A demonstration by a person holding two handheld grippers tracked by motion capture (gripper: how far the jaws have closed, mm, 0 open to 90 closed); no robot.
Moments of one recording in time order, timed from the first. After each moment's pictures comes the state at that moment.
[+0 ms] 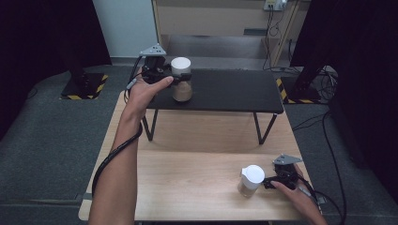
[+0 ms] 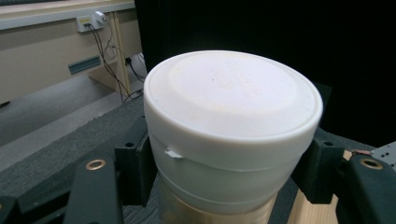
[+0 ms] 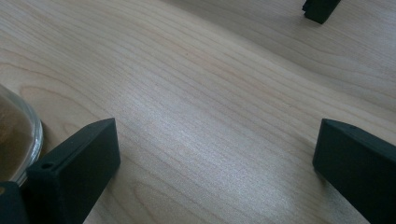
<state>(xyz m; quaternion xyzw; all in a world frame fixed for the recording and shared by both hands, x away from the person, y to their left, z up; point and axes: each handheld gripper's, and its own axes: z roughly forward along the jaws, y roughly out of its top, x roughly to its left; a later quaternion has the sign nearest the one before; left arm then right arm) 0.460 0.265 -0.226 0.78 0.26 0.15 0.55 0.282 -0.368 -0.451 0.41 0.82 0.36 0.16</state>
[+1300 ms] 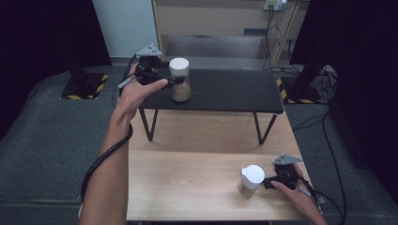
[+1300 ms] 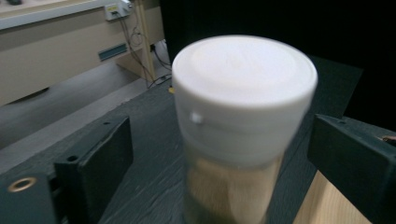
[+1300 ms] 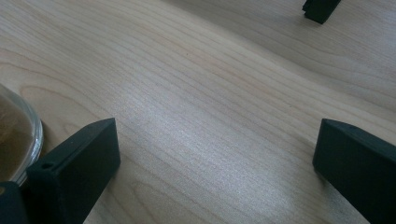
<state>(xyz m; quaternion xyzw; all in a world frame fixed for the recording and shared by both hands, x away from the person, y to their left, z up) 0.431 0.271 -0.211 0.79 0.28 0.20 0.51 0.282 -0.369 -0.451 0.41 0.82 0.36 0.16</state>
